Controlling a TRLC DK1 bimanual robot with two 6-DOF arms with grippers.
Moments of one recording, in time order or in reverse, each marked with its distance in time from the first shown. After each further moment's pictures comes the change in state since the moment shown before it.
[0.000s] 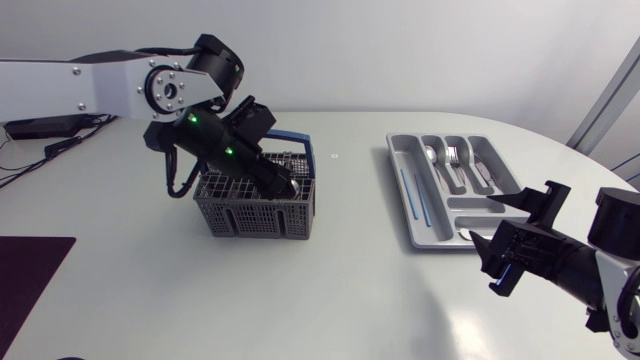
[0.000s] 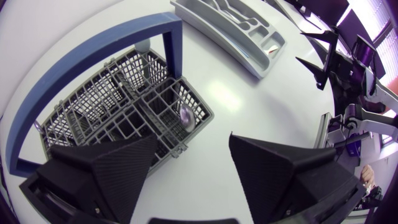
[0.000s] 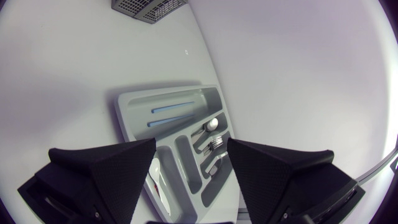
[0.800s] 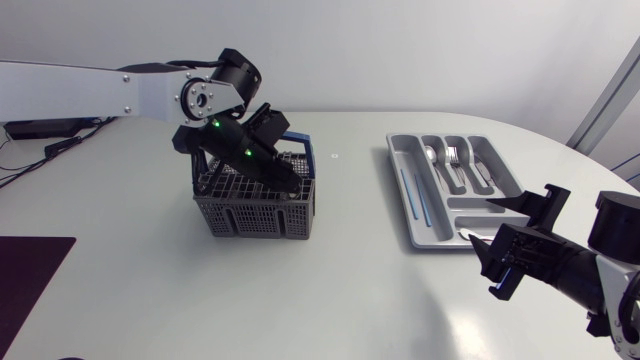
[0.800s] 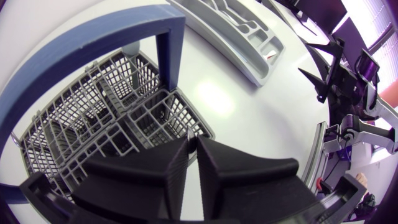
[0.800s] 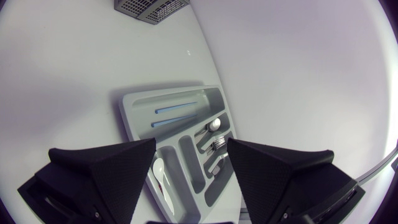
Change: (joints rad) left arm -0.002 0.118 0.062 0.043 0.063 -0.039; right arm 0.006 -0.024 -0.012 -0.019 0.000 0.007
